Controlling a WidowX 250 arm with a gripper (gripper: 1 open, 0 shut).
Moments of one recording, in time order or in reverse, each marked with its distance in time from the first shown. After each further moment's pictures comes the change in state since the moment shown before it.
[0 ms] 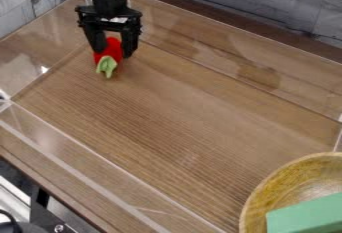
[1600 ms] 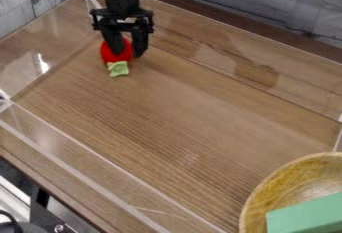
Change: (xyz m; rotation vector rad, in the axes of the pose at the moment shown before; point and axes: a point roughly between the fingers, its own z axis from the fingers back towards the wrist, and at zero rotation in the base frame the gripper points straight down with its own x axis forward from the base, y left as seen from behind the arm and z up) arm 0.014 -0.012 -0.010 -0.069 0.010 -0.040
